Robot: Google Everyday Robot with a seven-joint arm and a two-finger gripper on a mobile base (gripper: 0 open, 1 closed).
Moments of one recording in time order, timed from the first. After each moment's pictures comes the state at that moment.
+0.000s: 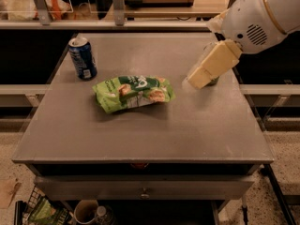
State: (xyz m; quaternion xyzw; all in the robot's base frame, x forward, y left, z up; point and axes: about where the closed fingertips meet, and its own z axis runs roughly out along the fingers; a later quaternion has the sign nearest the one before) arm 0.490 -0.111 1.004 -0.52 0.77 0.13 0.35
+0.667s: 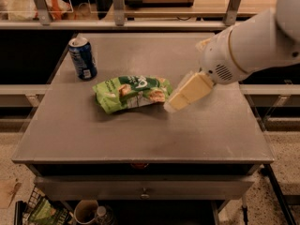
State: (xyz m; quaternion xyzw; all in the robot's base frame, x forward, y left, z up) arm 0.503 -0.093 0.946 -0.49 0.78 0.10 0.38
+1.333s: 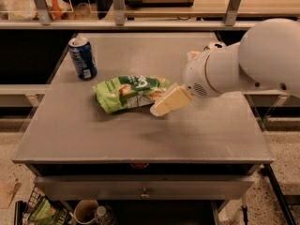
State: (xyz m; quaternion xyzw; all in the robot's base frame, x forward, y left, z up) arm 0.532 -0.073 0.902 -0.46 0.78 0.07 0.42
